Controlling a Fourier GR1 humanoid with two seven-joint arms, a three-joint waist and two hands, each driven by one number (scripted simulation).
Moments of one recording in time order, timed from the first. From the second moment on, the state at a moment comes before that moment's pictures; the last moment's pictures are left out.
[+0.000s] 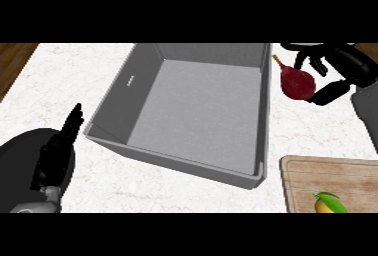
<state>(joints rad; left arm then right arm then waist) -0.02 0.22 0.02 -1.52 -0.15 0.07 0.09 -0.80 -0.54 0.01 -0.77 0.62 0.20 -0.67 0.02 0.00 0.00</state>
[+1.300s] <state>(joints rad) 0.01 0.19 0.02 -1.58 -0.18 0.06 0.12 -1.03 -0.13 0.10 -1.01 0.55 0.37 -0.16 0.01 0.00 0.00</state>
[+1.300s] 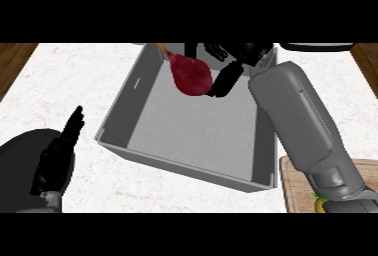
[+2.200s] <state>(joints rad) -0.03 0.19 0.03 -1.54 -0.19 0.04 0.09 -1.13 0.00 0.27 -0.57 0.41 0.06 -0.16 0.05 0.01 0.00</state>
